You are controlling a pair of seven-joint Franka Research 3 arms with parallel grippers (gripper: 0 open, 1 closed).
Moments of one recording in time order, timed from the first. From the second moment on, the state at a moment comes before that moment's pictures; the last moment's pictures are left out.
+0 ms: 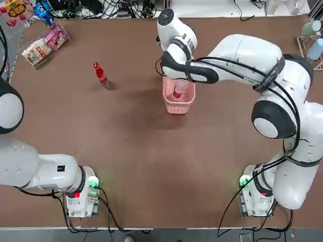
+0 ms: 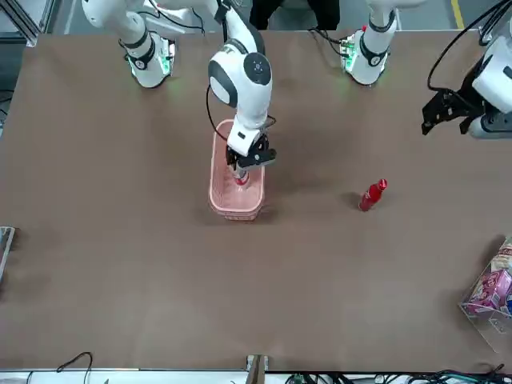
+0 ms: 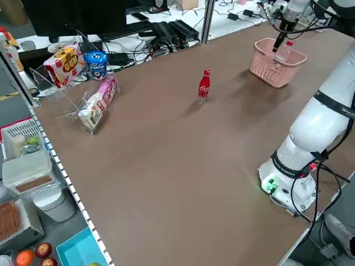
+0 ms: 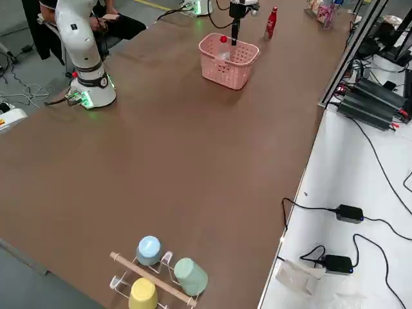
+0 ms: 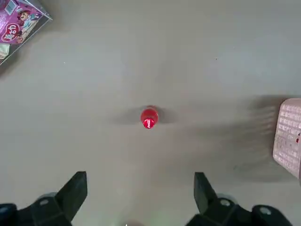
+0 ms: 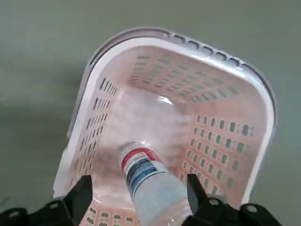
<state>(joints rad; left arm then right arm) 0.02 0.01 -0.16 -1.47 -0.01 1.47 -0.14 0.94 0.49 -0.12 -1.55 -0.13 2.00 0.62</state>
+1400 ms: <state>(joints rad) 0.03 0.04 -0.16 -1.47 -0.01 1.47 -0.14 0.17 0.28 -0.14 -1.41 -0.06 1.72 -0.05</state>
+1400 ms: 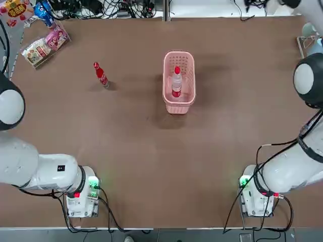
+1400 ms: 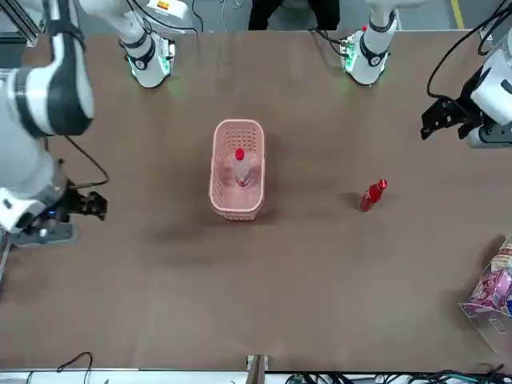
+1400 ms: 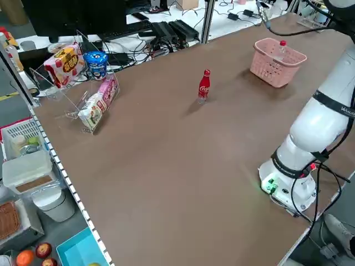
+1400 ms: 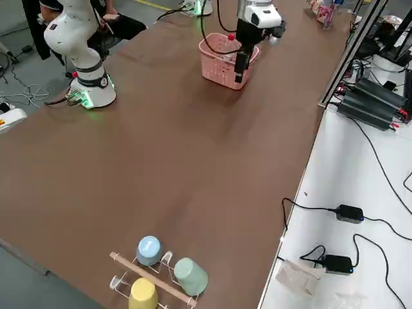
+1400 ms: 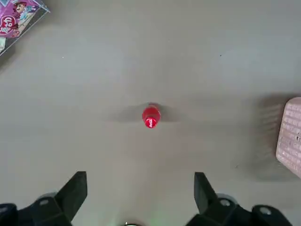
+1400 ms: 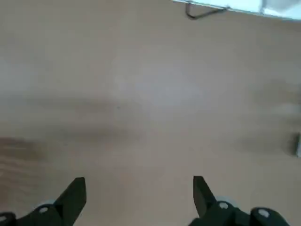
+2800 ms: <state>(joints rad) 0.02 0.05 -0.16 -1.47 -0.01 1.48 -0.13 0.01 0.06 -0.05 -1.41 0.05 1.48 0.05</state>
